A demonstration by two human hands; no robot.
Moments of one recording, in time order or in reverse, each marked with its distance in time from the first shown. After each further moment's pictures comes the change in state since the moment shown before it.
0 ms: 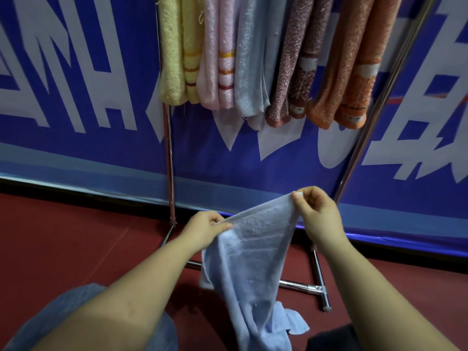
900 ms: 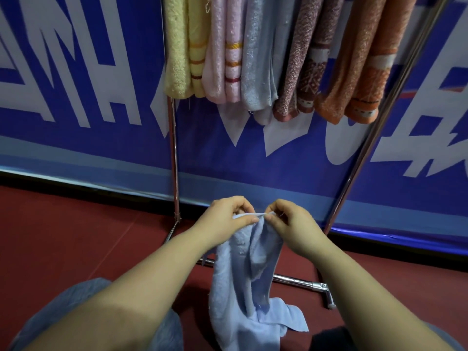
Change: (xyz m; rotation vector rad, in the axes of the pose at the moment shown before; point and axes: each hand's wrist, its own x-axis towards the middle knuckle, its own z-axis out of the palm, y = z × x) left_hand -0.016 0.039 -0.003 0.054 -0.061 0.282; right_hand -0.013 0.004 0.030 -0.404 -0.392 -0.152
